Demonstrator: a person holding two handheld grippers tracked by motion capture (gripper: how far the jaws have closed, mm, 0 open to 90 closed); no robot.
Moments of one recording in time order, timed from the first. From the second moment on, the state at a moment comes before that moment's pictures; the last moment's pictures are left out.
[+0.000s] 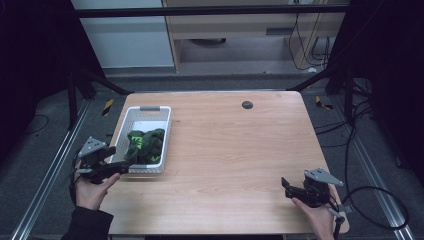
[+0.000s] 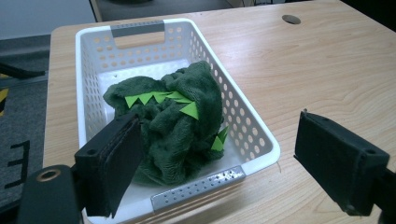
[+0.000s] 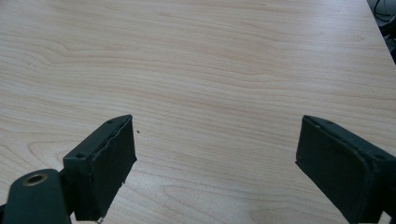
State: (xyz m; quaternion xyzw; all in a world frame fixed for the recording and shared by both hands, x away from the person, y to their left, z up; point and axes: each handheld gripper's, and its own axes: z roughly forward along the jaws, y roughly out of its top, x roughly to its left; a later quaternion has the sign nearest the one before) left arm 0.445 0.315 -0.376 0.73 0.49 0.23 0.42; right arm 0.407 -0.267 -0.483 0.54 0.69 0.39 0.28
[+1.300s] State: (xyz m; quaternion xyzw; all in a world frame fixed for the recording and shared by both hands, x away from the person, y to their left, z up) left arm 0.492 0.298 -0.358 0.78 0.48 0.21 0.34; right arm 0.410 -0.267 -0.485 0.53 0.70 0.39 0.26
